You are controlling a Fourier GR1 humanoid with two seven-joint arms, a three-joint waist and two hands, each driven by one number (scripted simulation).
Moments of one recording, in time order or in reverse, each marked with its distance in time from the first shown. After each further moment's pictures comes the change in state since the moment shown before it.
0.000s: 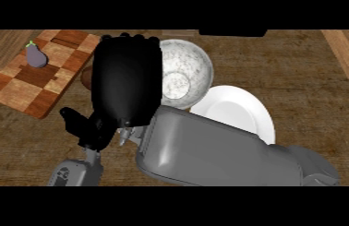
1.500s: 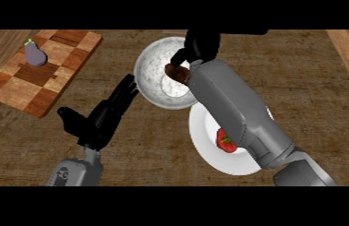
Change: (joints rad) left arm -0.006 -0.010 0.008 -0.019 -0.010 -0.001 0.007; right arm 0.056 0.016 -0.388 0.771 -0.101 -0.593 -0.461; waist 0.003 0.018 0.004
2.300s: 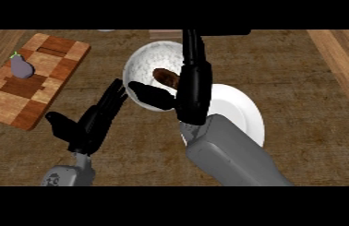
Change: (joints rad) left arm 0.052 0.020 0.042 -0.006 0.011 0.008 -0.005; right arm 0.403 -0.003 0.243 -0.788 -0.082 -0.417 -0.176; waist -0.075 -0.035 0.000
